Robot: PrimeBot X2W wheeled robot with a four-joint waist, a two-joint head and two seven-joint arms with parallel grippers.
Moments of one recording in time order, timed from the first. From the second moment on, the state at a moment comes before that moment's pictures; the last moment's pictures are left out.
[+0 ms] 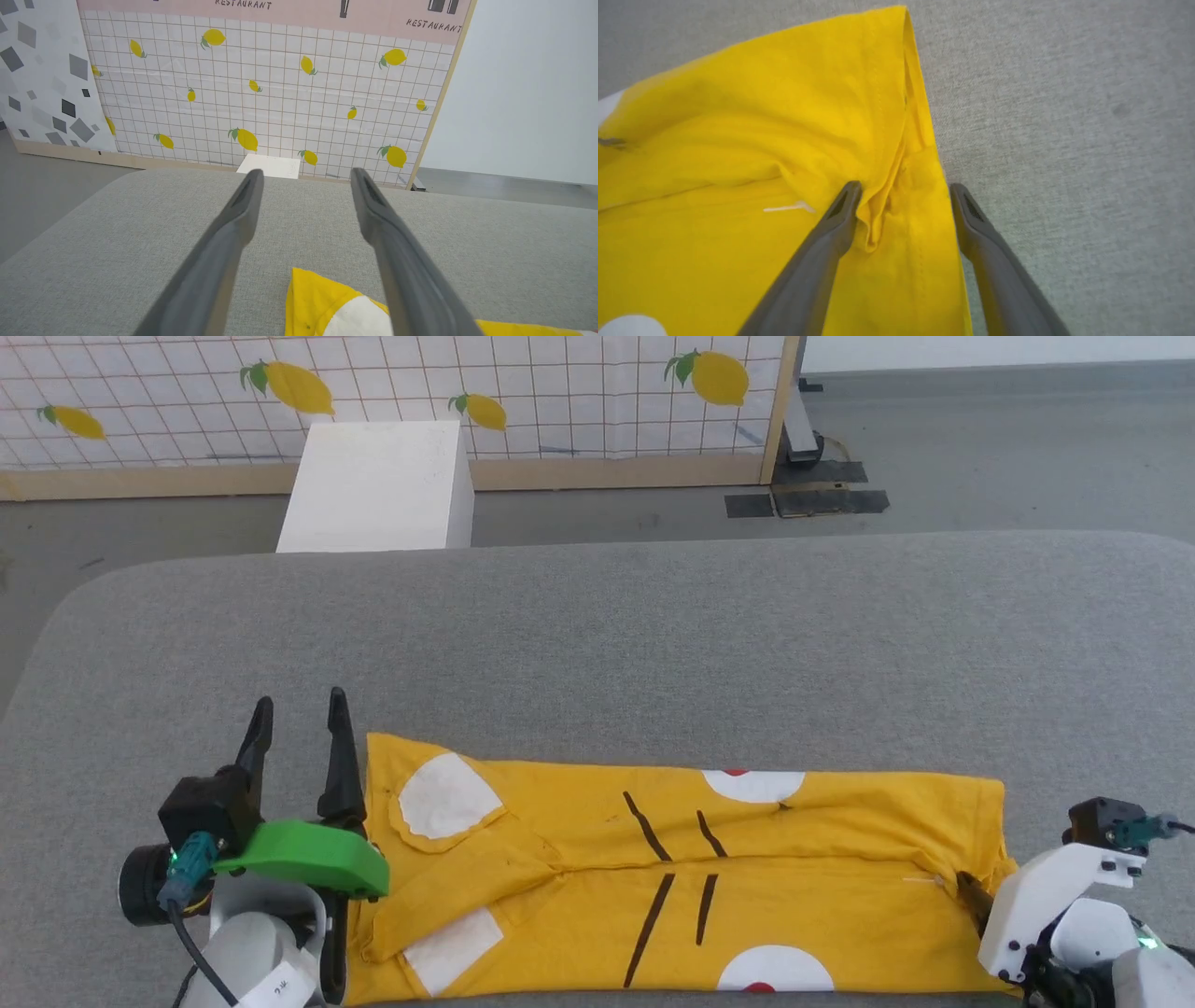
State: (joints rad) left arm -0.17 0.15 -0.05 0.21 -0.28 0.03 -0.26; right arm -0.15 -0.05 -0.29 0.43 0.16 0.13 0.52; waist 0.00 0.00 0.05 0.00
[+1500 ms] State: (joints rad) left arm -0.17 0.07 0.04 0.25 -0.17 -0.08 -0.26; right arm -0.02 -0.12 0.22 -0.40 0.05 0.13 0.78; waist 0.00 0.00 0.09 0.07
